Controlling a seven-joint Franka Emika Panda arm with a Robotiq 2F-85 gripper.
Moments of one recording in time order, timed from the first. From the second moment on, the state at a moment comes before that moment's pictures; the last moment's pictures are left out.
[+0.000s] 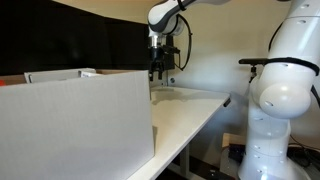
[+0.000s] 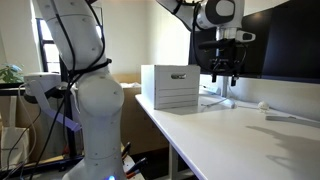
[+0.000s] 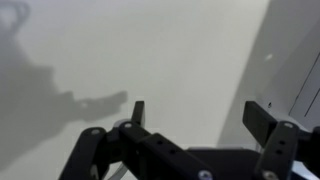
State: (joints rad) arm -0.05 -0.29 -0.19 -2.21 0.01 1.99 -0.16
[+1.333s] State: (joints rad) arm -0.05 -0.09 -0.10 -1.90 -0.05 2.00 -0.08
